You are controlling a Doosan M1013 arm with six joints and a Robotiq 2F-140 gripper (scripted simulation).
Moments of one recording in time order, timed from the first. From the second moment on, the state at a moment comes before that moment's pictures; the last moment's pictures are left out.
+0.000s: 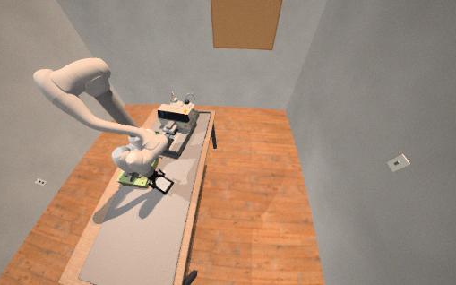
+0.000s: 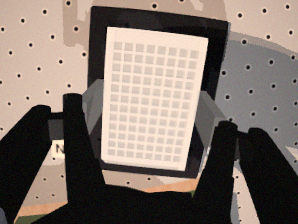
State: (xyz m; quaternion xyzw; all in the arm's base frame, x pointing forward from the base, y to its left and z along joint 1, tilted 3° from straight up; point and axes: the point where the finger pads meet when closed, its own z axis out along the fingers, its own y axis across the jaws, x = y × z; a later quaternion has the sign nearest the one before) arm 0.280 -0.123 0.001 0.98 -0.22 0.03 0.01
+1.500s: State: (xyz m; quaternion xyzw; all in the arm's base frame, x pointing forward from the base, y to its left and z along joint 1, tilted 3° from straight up) arm 0.280 -0.123 0.001 0.98 -0.22 0.03 0.01
